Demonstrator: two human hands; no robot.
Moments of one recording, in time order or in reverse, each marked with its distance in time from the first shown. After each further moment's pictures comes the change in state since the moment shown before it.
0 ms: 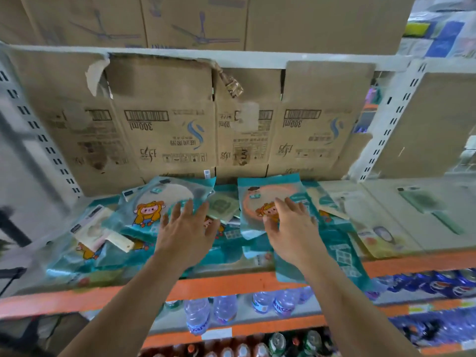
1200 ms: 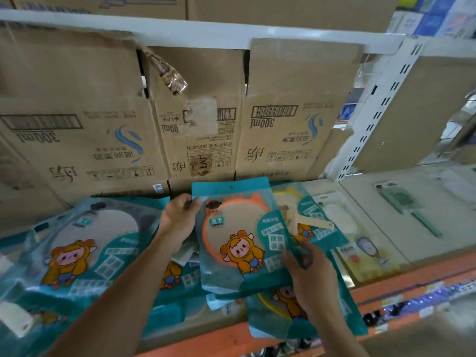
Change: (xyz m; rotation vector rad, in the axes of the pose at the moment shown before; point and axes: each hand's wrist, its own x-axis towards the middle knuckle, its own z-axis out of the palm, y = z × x) left_hand 0.164 0.051 0.057 -0.872 -0.001 -0.227; right_hand 0.026 0.089 0.029 0.596 0.192 0.526
